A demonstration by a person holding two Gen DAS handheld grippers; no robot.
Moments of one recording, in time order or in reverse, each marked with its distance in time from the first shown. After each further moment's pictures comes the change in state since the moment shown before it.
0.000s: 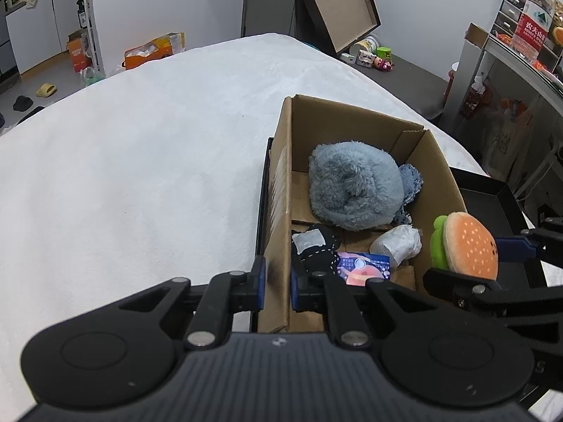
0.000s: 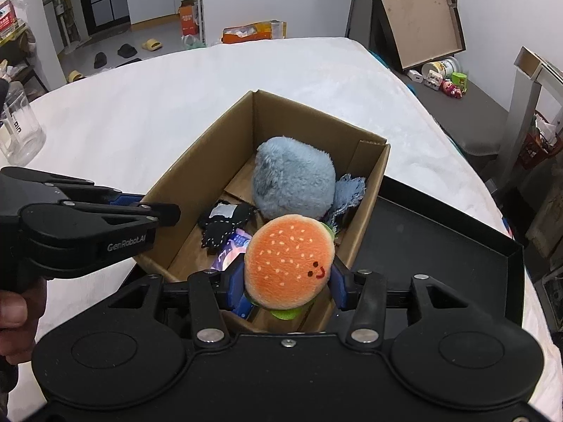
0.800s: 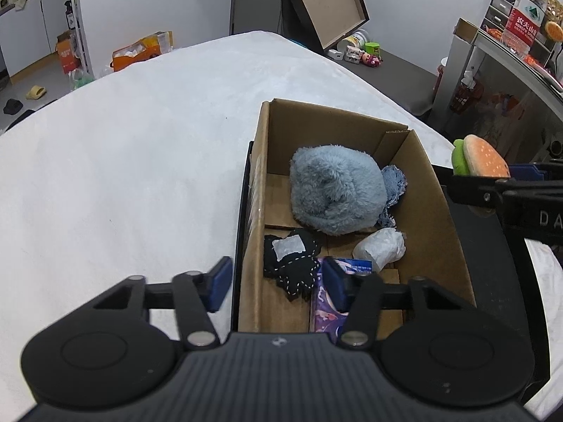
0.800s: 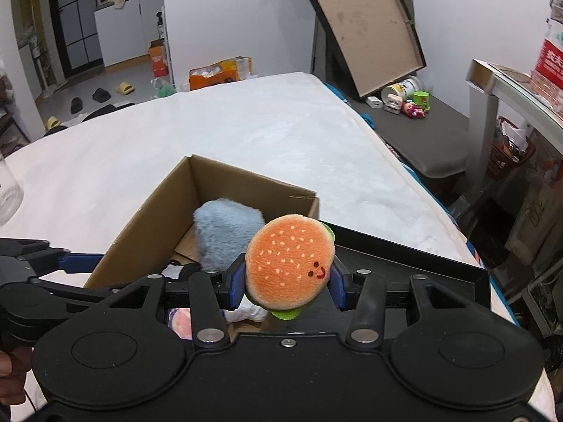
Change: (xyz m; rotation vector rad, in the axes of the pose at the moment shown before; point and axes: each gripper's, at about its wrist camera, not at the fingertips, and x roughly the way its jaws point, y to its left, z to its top) left arm 0.004 -0.011 0.009 0.016 0.023 -0.028; right arm -0.007 -0.053 0.024 0.085 -0.111 -0.046
